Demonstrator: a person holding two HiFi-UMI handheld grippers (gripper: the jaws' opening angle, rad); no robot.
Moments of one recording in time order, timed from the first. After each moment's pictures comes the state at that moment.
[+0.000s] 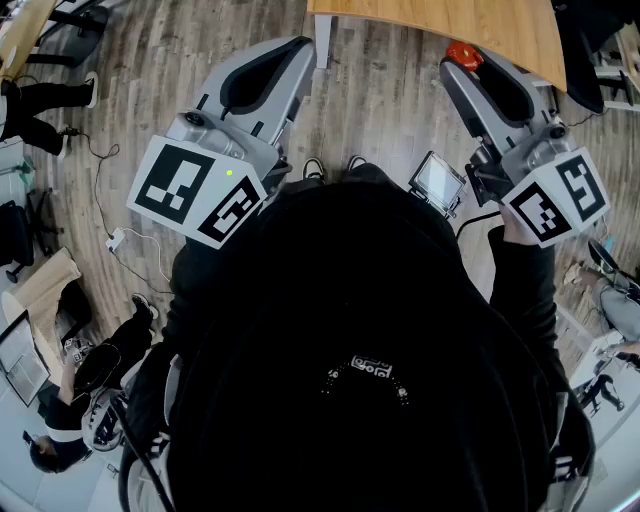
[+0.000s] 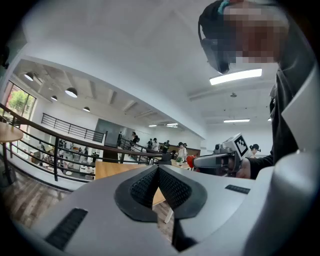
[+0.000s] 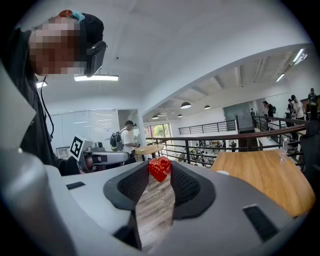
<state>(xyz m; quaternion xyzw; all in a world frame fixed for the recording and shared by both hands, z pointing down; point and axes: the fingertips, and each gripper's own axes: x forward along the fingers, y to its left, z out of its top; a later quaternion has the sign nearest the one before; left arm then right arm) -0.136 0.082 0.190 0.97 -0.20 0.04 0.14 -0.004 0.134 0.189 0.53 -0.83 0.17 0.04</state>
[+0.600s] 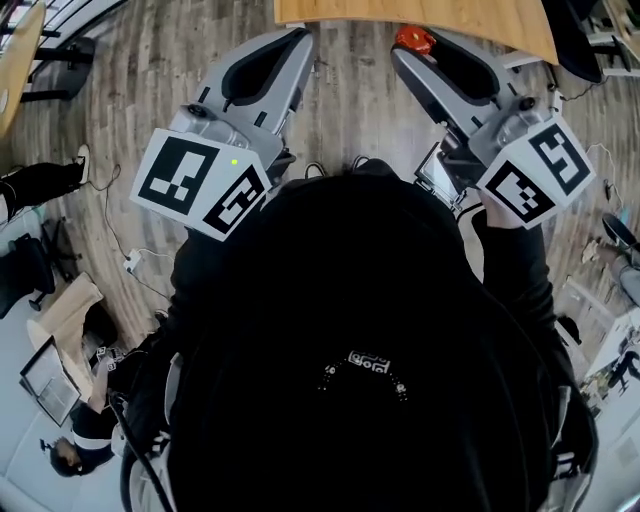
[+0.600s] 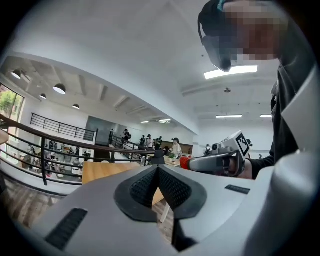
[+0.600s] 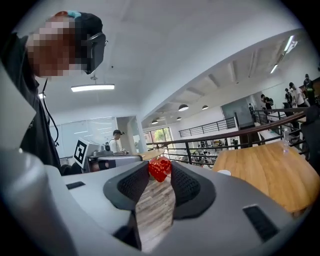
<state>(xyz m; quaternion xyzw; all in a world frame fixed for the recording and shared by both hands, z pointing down) -0.068 0.069 0.185 0.98 -0.16 0.06 0.12 0.009 0.115 0.187 0.52 -0.83 0.19 0.00</state>
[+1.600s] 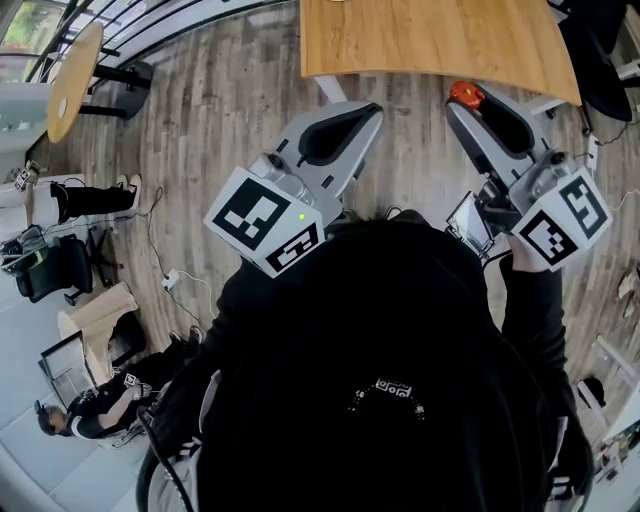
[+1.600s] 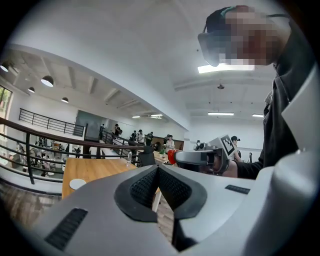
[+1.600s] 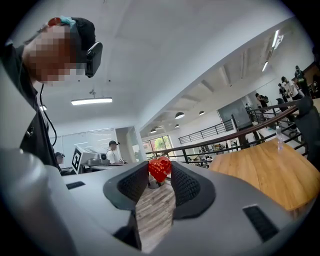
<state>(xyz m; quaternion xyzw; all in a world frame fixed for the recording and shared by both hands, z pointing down) 0.031 0.116 0.207 0.98 -0.10 0.08 0.12 0.118 0.137 0.205 0.52 -0.83 0.19 -0.07</state>
